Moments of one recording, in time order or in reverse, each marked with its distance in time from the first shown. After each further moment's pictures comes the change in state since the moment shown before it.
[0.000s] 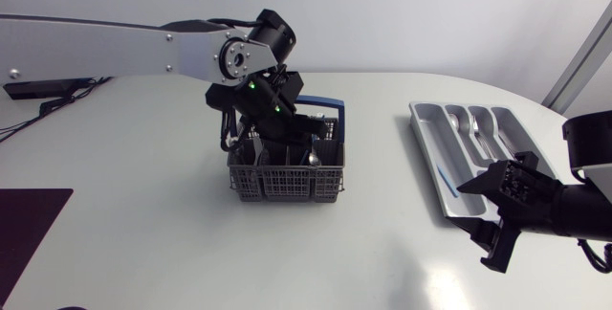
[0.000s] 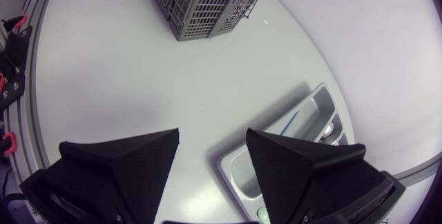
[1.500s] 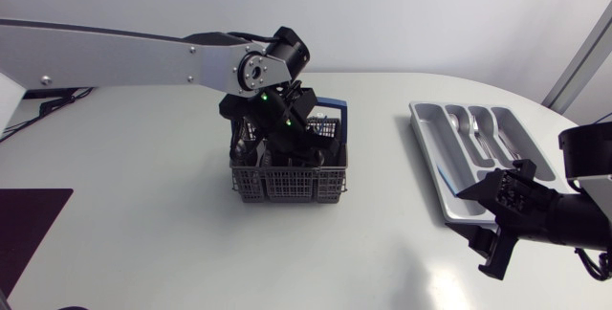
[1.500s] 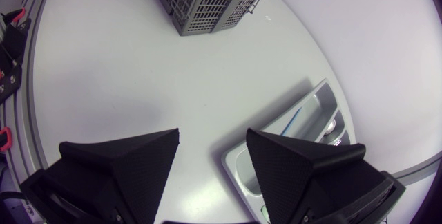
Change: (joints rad) left arm -0.042 0.046 0.009 -0.040 0.083 0.035; right arm -0.002 -0.013 -0.048 0.032 0.016 -0.009
